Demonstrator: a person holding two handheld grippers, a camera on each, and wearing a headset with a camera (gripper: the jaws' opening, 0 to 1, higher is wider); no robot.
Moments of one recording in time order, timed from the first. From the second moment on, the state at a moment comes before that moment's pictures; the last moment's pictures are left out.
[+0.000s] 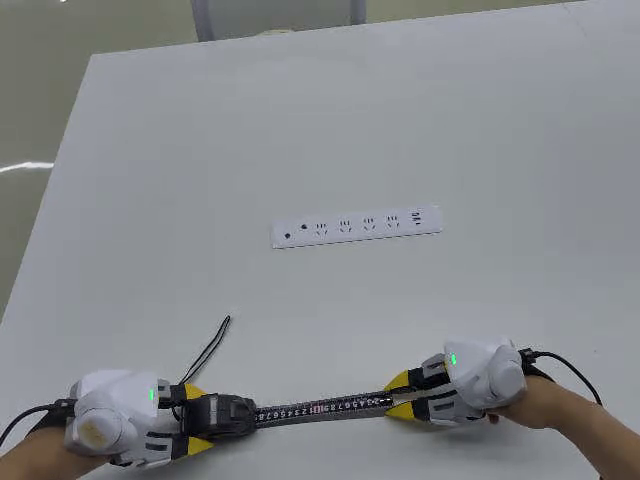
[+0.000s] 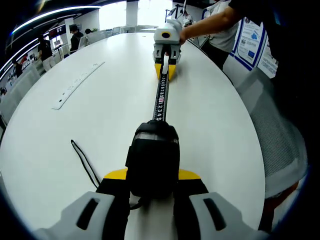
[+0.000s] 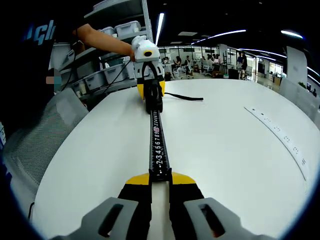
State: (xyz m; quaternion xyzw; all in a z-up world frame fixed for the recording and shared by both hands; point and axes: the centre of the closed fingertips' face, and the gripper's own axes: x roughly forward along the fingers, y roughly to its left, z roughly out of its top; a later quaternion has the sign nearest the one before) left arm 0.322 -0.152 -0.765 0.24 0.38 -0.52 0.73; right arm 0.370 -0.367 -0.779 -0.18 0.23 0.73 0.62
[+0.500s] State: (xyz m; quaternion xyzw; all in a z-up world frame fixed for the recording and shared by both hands) left arm 0.322 -0.152 -0.765 0.24 0.38 -0.52 0.73; right arm 0.372 -0.378 -0.779 -0.18 0.24 0.73 0.62
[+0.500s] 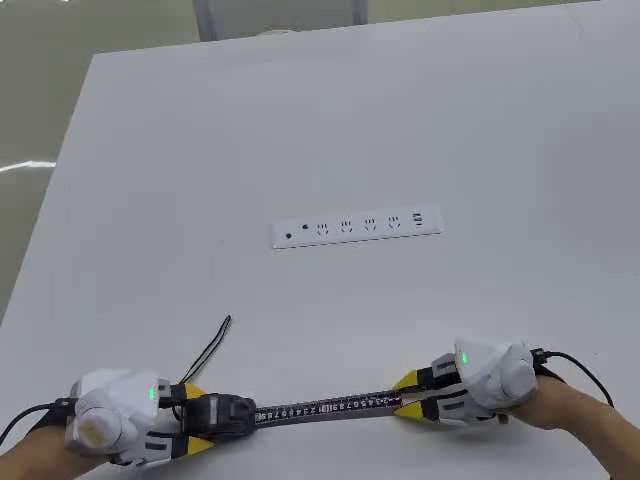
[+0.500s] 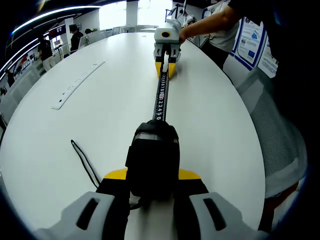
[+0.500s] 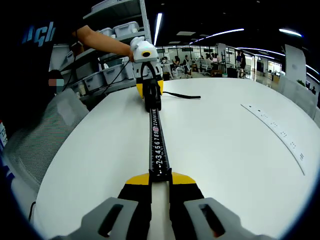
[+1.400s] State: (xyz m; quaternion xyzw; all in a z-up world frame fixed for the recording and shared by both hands) left arm 0.322 -0.151 -0.765 0.24 0.38 -0.52 0.73; right arm 0.375 -0.399 -0.778 -0.17 0.24 0.72 0.63
